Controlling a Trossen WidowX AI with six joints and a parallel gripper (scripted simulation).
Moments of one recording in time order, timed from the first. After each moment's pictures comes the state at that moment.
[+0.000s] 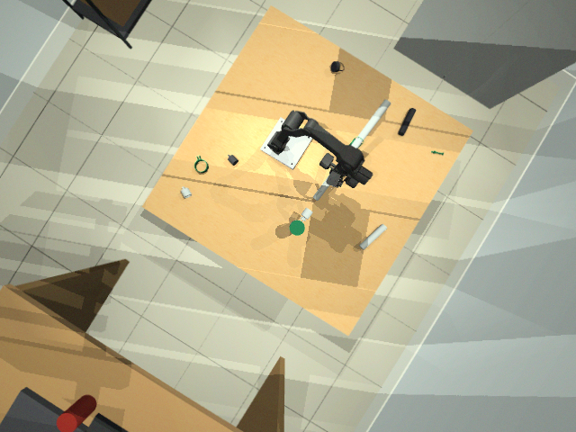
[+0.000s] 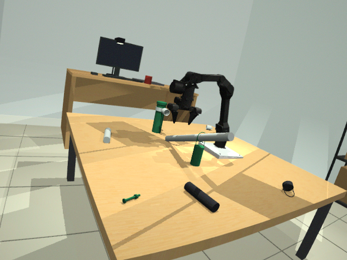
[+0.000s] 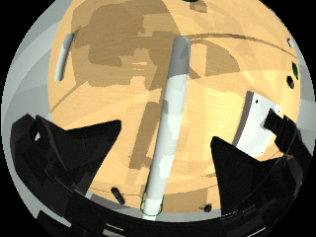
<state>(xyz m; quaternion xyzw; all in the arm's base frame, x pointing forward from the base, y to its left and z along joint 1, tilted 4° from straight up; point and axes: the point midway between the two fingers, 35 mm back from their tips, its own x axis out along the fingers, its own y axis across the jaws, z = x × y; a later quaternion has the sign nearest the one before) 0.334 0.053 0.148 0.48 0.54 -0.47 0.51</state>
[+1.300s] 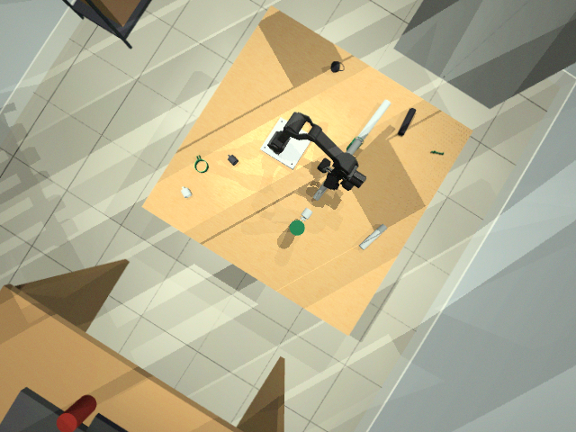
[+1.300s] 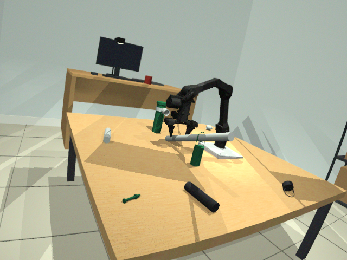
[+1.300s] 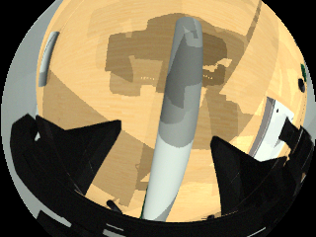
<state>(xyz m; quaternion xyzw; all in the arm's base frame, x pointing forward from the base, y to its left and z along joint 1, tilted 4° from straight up) 0.334 0.056 0.071 0.48 0.54 -0.47 0.51</state>
